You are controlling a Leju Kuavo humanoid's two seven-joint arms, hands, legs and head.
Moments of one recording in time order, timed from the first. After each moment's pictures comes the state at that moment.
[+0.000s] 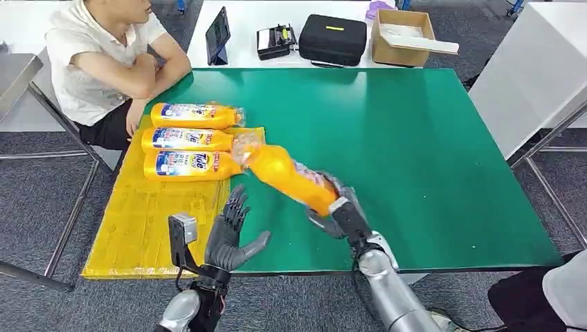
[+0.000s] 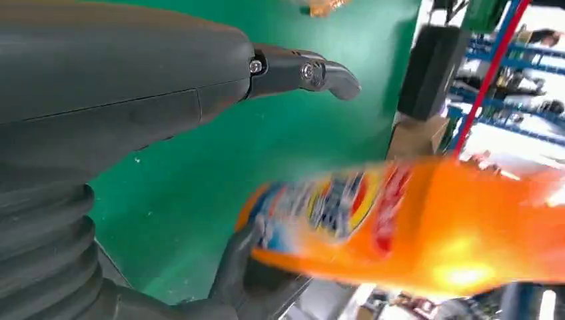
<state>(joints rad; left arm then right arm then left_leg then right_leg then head) -0.14 -0.18 -0.55 -1.23 0.37 0.06 -0.29 -0.27 0.04 0.34 -1.02 0.38 0.02 -0.55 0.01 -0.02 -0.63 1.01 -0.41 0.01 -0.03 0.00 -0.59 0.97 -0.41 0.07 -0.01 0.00</state>
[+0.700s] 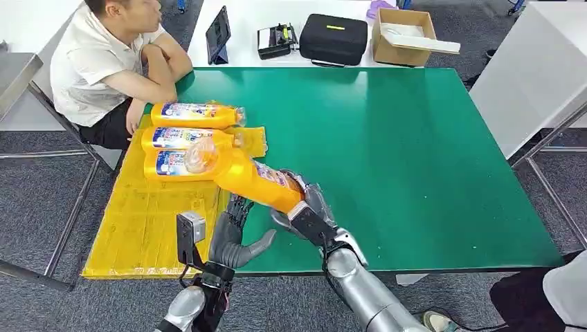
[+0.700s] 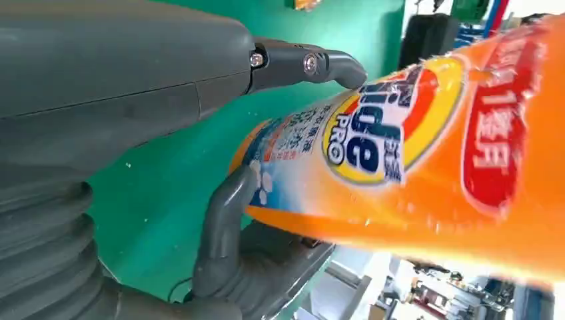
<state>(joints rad) -0.17 -0.18 -0.58 -1.21 0.35 0.06 -0.32 -0.32 0.10 0.53 -0.98 0.41 -0.04 -0.56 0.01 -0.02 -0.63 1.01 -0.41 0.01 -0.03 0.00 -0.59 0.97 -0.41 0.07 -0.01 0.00</state>
